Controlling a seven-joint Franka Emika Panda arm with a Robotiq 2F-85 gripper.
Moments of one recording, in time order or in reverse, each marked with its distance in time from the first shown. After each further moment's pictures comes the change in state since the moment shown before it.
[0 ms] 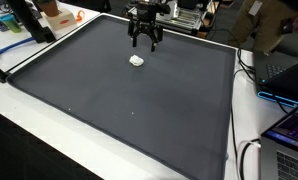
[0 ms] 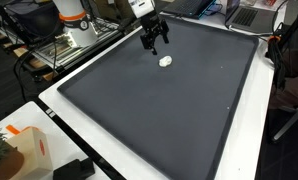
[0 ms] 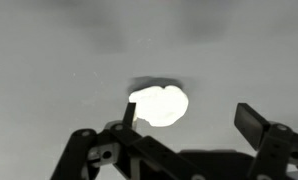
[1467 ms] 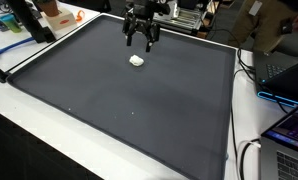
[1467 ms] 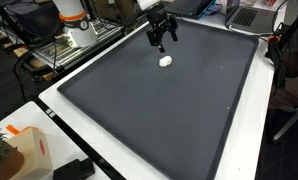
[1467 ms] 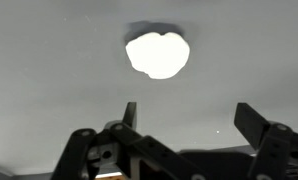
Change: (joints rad) arm 0.000 0.026 0.005 0.091 0.022 0.083 0.014
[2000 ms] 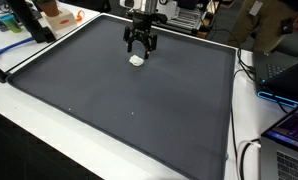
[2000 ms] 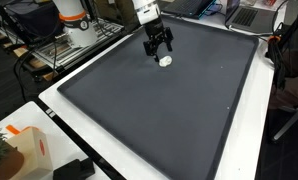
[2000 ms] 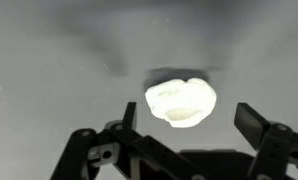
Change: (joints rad) arm 0.000 0.102 -0.022 0.001 -0.056 -0.029 0.076
